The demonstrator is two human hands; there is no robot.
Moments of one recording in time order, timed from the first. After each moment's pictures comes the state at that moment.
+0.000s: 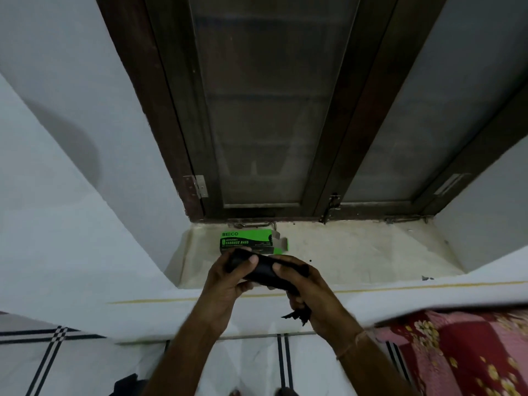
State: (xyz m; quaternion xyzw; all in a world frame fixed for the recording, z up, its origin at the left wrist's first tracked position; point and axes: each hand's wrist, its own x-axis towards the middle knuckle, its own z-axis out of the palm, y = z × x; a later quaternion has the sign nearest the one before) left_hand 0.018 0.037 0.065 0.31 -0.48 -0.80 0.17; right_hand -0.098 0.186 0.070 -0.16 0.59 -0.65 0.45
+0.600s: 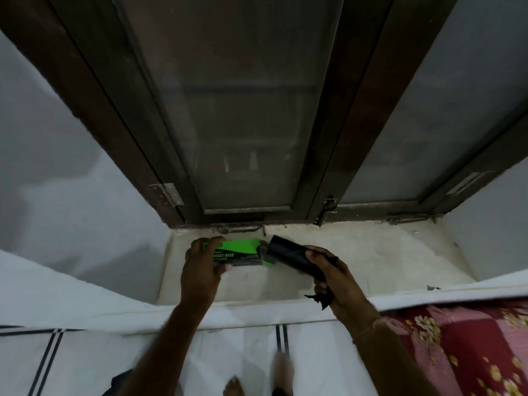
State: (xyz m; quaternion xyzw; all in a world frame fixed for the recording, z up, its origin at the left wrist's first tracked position) left_hand -0.036 -0.034 -0.028 0.36 -0.88 -0.28 0.10; right_hand -0.206 0.200 0.009 0.03 0.60 -0.69 0.41
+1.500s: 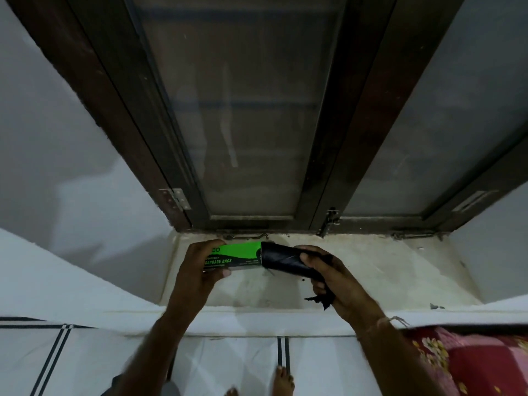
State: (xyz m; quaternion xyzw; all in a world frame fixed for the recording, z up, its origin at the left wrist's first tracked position) left_hand -0.015 -0.030 0.015 0.29 -0.83 -0.44 0.21; right_hand -0.223 0.196 0.041 -0.10 0.59 -0.65 0.47
